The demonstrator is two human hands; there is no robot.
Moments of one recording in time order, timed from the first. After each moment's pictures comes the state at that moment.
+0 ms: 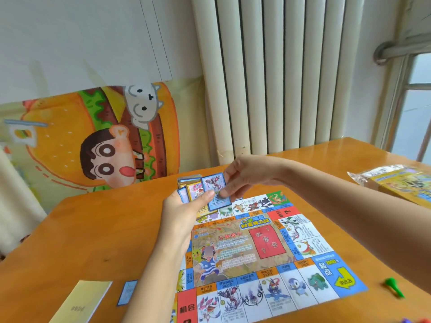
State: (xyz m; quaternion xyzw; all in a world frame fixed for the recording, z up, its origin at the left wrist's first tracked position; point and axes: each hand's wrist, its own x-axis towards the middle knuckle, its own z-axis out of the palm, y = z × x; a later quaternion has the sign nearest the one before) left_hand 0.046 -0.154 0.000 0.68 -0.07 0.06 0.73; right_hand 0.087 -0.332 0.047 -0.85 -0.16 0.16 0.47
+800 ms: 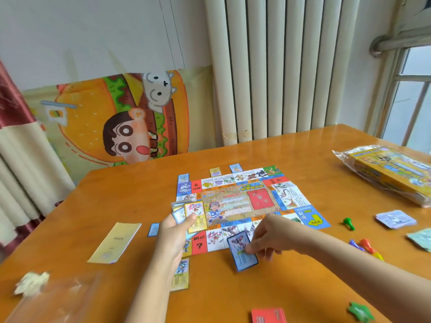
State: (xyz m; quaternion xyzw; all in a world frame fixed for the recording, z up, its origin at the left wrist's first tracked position) left_hand -0.060 -0.087 -0.064 0.68 0.07 -0.01 0.73; right_hand -0.102 -0.307 -0.051 -0.90 -0.03 0.20 0.39
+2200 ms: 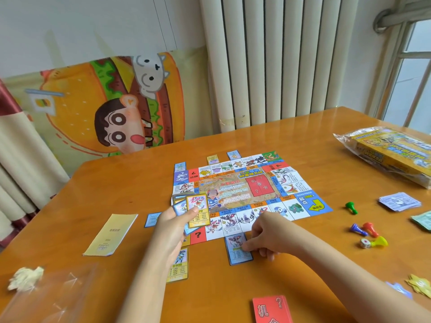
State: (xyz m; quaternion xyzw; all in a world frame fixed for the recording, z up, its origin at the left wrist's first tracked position) left_hand -0.069 -0.085 -0.065 0.68 0.06 -0.06 0.73; right_hand -0.111 -0.290 -0.070 -0.92 0.02 0.18 0.36
